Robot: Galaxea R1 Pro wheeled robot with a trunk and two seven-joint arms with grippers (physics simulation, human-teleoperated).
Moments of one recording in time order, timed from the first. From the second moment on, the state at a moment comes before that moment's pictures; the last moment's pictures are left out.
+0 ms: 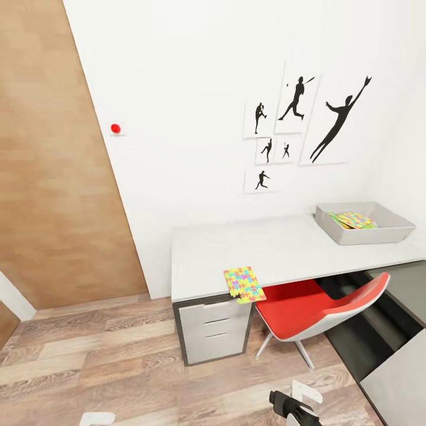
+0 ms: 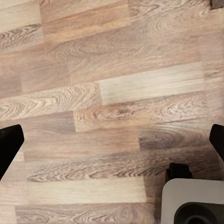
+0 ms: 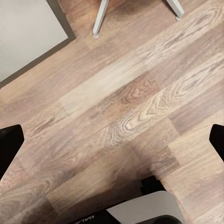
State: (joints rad) left arm -0.37 0.16 -0.04 -0.16 0.03 -0.07 0.09; right arm -0.37 0.01 0.22 -0.46 -0.56 0.07 -0.30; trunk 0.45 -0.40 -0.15
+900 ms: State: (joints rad) left arm -0.37 0.16 -0.05 -0.16 0.03 -0.07 0.08; right arm -0.37 0.01 0.21 -0.46 -0.57 0.07 -0.30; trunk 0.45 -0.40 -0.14
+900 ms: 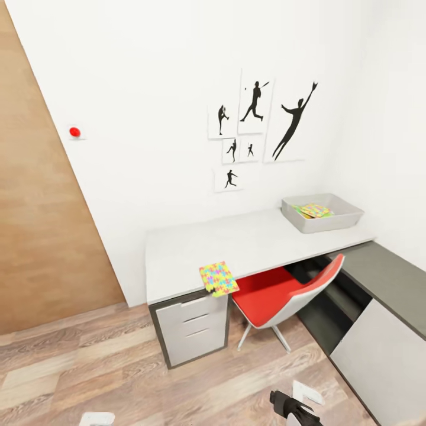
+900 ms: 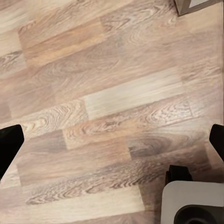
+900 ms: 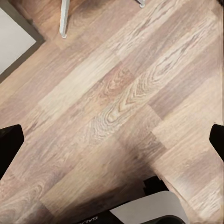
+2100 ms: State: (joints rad) left arm -0.37 0.16 -0.05 -0.16 0.03 -0.07 0.07; right arm -0.37 0.01 0.21 -0.46 -0.57 0.07 -0.30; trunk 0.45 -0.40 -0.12
